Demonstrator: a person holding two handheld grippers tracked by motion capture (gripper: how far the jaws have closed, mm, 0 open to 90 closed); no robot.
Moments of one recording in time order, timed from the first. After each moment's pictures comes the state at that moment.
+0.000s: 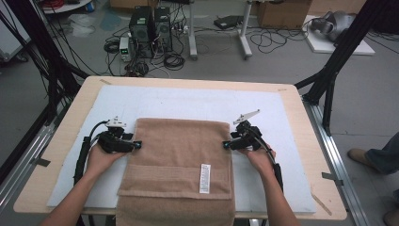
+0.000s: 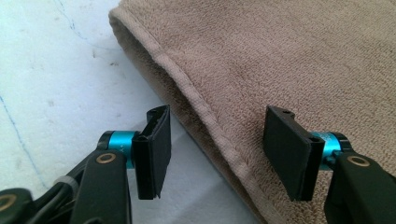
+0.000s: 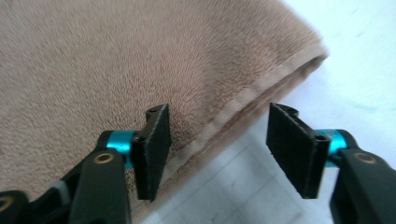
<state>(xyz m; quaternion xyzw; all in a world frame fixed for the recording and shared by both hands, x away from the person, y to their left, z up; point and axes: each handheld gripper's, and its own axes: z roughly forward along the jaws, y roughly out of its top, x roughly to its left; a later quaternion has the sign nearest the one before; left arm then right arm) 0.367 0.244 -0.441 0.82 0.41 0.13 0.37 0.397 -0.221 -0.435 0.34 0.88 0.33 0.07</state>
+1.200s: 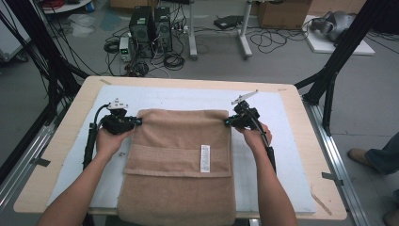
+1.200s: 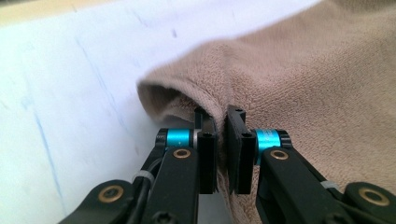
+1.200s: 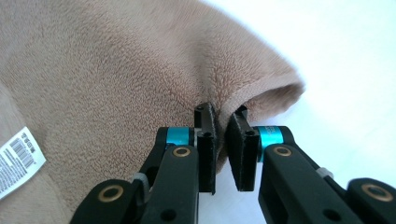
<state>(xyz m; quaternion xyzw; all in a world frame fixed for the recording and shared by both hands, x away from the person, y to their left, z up) 0.409 0.231 -0.404 0.78 0.43 0.18 0.42 0.445 -0.214 -0.393 0.35 0.87 0.34 0.10</state>
